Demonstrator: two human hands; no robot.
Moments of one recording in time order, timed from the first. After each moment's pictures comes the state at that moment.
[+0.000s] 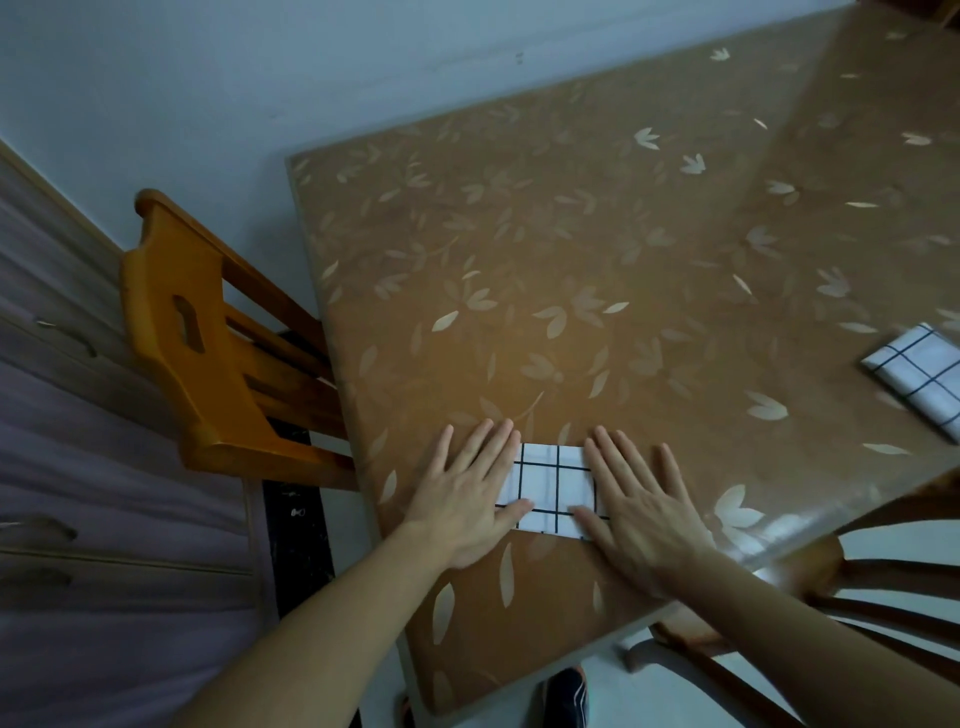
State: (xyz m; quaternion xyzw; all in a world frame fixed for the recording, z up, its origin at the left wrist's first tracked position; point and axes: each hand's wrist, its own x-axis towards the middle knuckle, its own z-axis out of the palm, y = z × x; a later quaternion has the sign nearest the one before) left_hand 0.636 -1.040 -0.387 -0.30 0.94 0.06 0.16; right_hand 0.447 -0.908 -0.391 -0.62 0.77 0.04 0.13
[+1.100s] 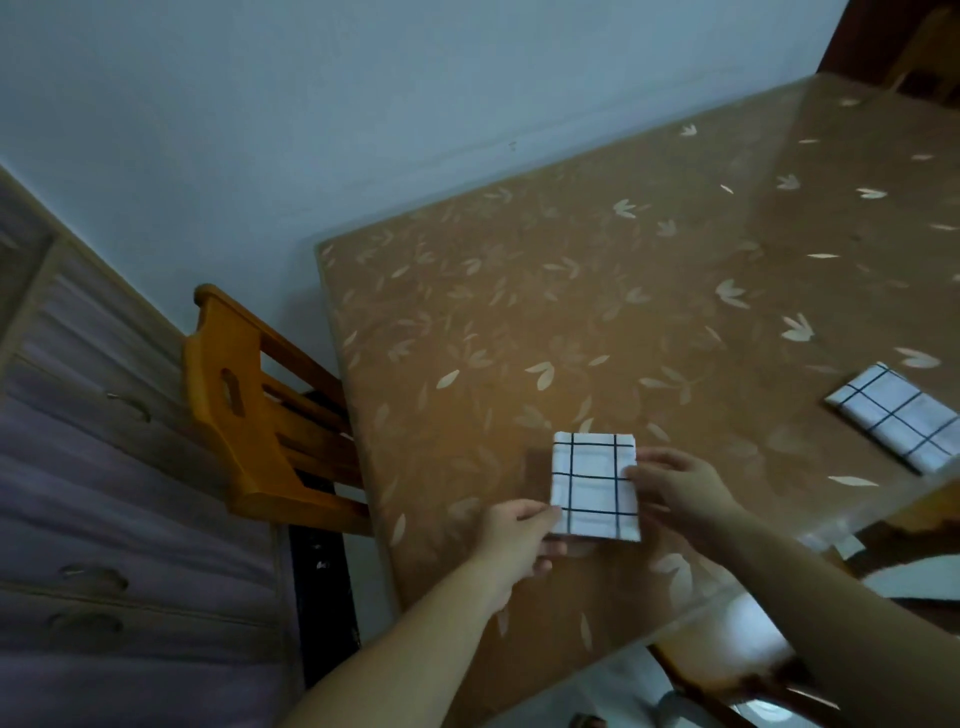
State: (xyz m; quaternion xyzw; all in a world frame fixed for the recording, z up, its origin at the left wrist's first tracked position) left_hand 0.580 -0.986 -0.315 -0.56 0.45 0.69 -0.07; right_hand 0.392 -0.925 -0.330 -0.10 0.72 -0.48 0.49
